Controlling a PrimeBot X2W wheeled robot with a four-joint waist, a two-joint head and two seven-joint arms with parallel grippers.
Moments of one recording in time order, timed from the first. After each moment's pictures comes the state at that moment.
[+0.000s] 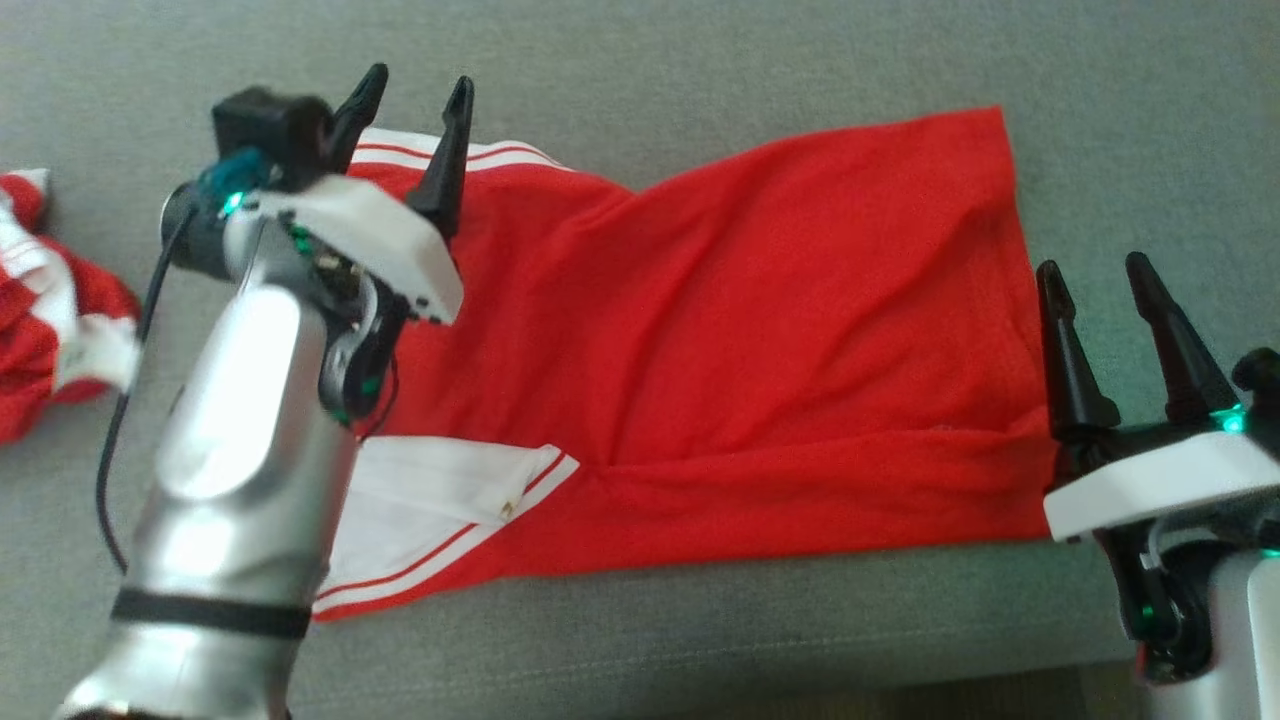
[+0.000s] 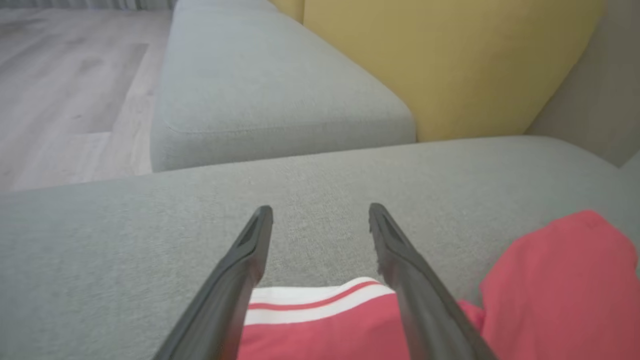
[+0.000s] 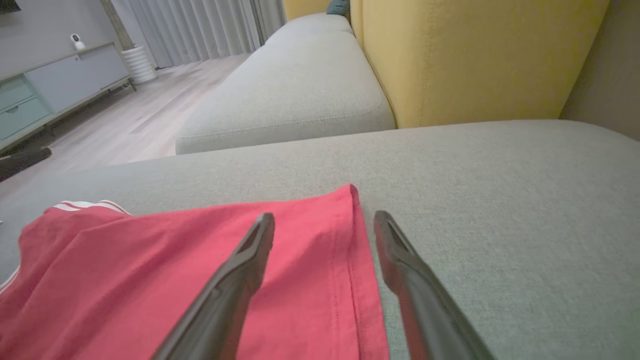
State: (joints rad) left arm -0.65 0.12 -0.30 0.43 -0.31 -0.05 -0.01; right arm -0.06 -0.09 -0.03 -0.19 0.25 0.13 0.17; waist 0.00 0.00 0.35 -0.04
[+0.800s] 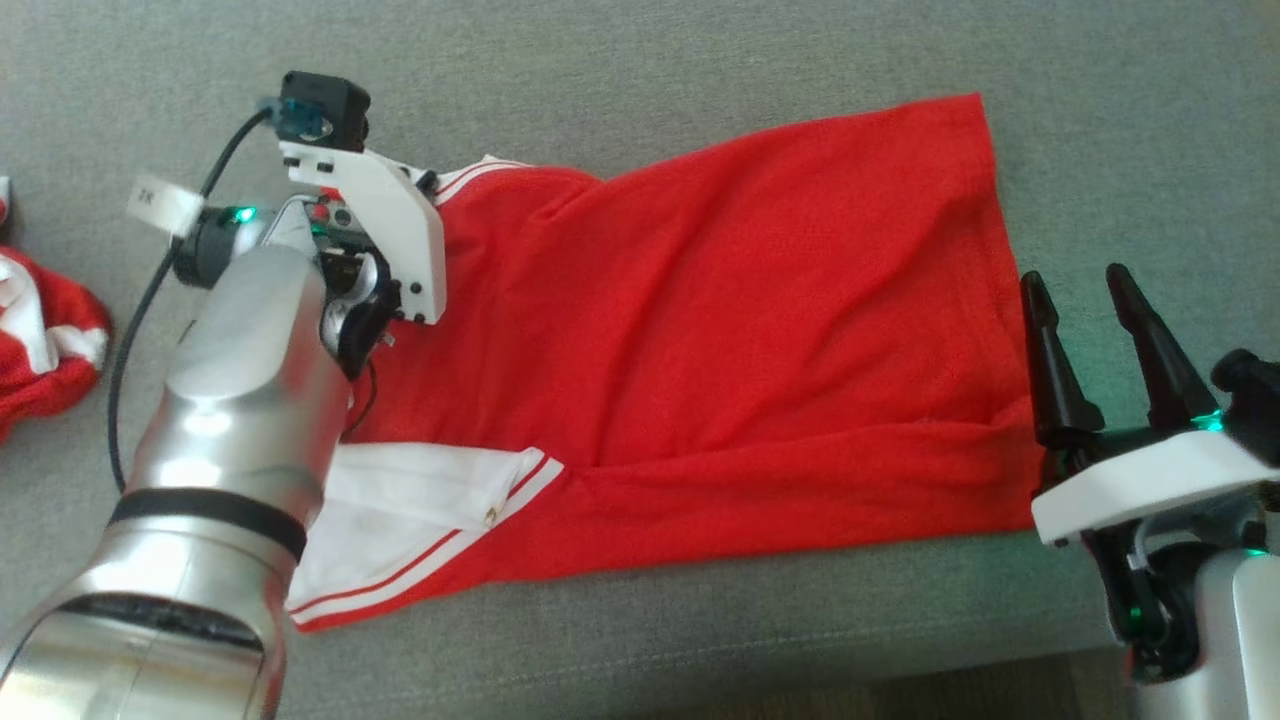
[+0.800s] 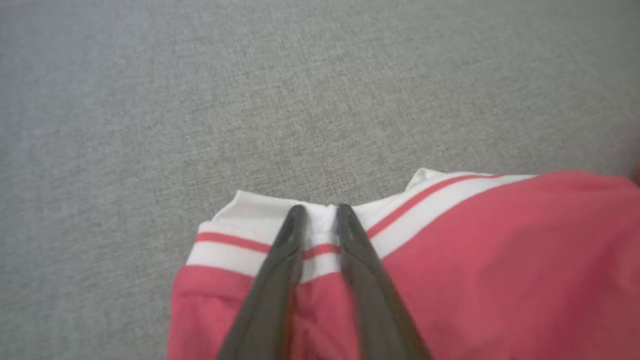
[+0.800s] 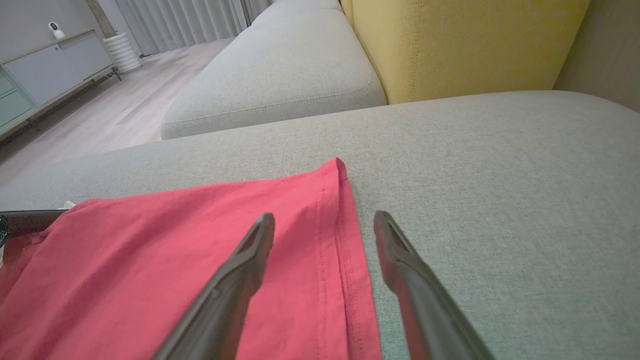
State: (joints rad) left arm -0.92 0.08 -0.38 1.02 -0.30 -0.08 0.22; right arm -0.08 -0.08 -0.02 -0.15 0.26 0.13 0.18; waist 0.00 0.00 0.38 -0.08
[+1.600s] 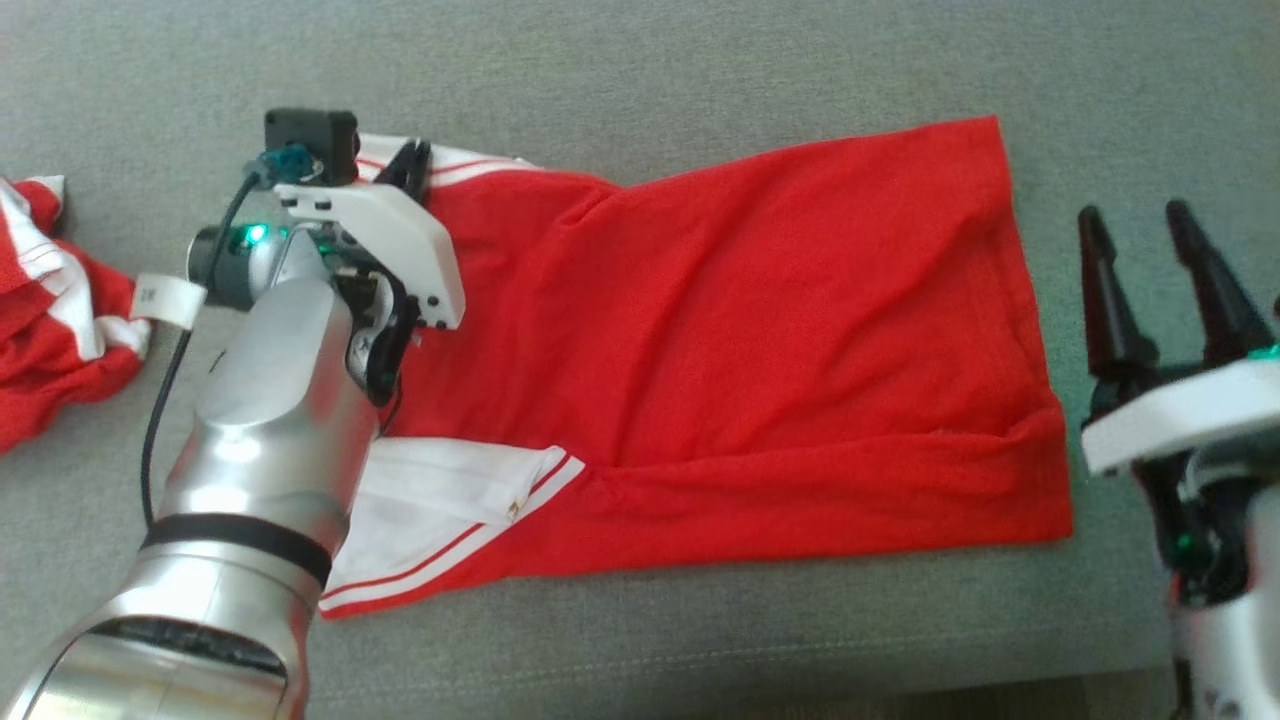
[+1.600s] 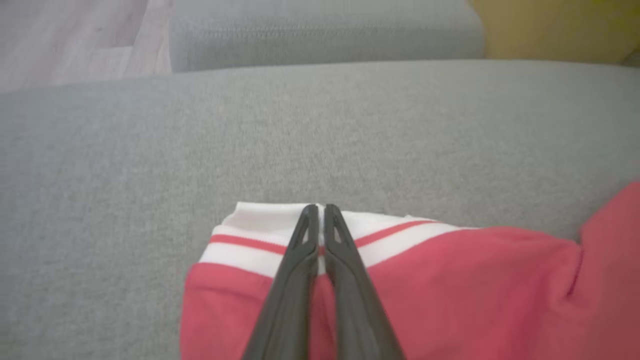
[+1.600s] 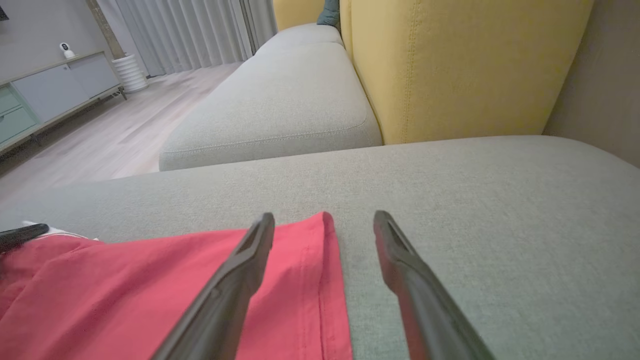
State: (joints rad) left arm -0.88 0.06 -0.38 1.03 -0.34 -0.03 -0.05; right arm -0.17 -0.13 -0.06 -0.08 0.29 0.13 0.17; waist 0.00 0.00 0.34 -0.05
